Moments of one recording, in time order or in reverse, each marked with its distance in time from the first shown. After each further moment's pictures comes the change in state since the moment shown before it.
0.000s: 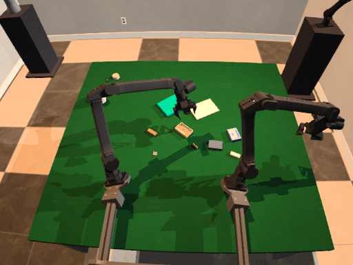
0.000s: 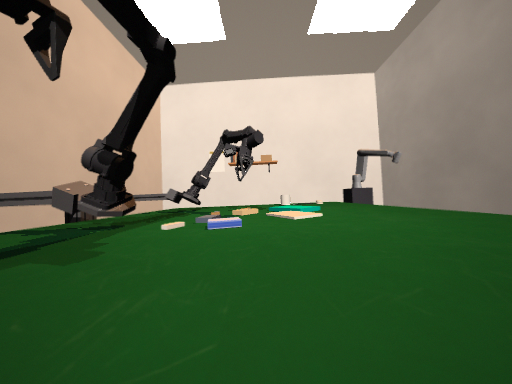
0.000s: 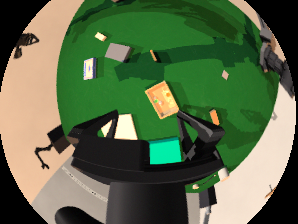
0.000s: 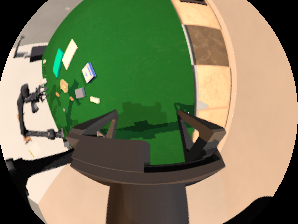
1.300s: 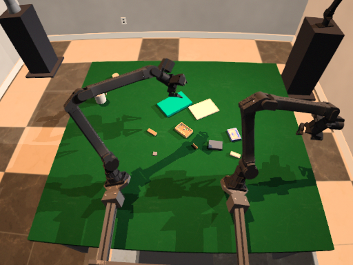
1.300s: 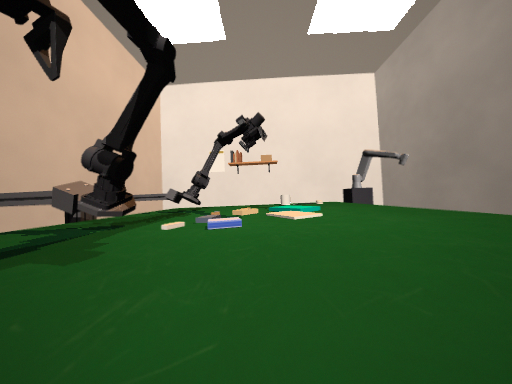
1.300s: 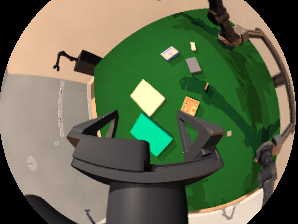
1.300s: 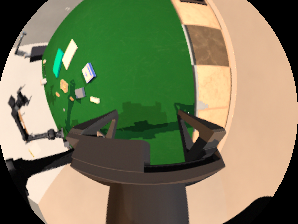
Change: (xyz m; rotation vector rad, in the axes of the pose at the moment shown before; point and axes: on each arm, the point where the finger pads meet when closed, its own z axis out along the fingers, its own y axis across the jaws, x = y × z) left arm 0.036 0.031 -0.163 -0.596 -0.043 -0.699; right arm 0.000 0.000 0.000 0.000 0.000 0.000
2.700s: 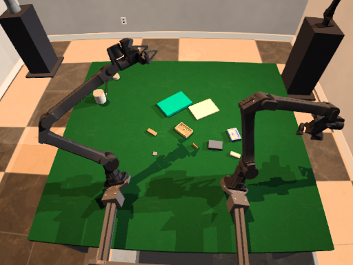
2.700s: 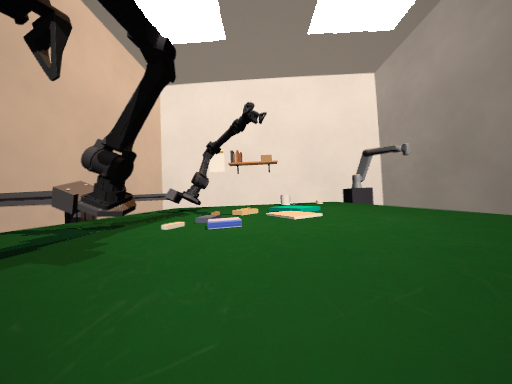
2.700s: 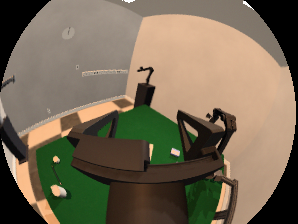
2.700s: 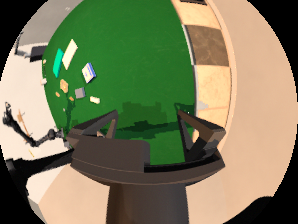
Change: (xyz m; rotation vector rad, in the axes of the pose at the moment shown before) left arm -0.002 0.099 -0.298 -0.633 -0.754 -1.050; right arm 0.000 0.000 0.000 0.000 0.000 0.000
